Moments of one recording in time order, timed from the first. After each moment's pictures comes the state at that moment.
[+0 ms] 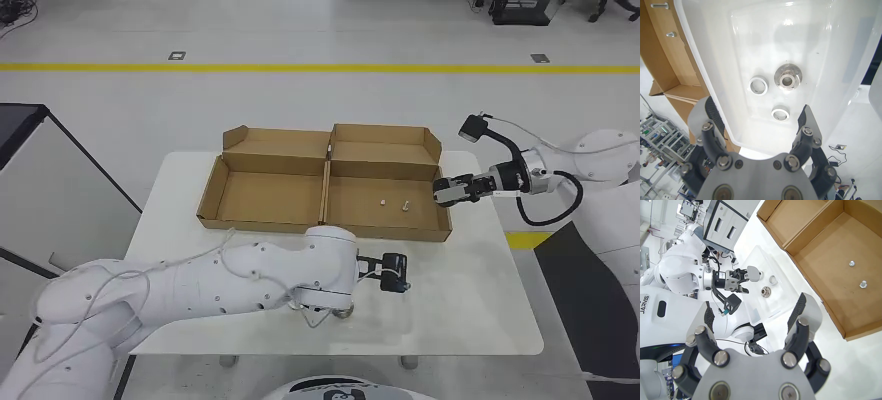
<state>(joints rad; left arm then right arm) 0.53 -1.22 -0.18 -1.90 0.77 -0.28 -1.51 -0.84 -0.71 1.08 -1.40 0.47 -0.32 1.50</state>
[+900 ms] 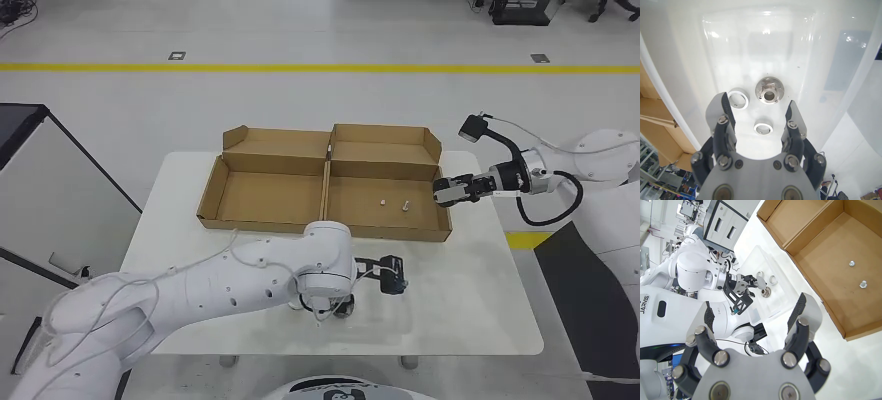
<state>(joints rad) 0.61 -1.25 -0.22 -1.78 0.66 -0.31 -1.47 -0.84 -0.71 1.08 -1.40 0.47 -0.32 1.50</state>
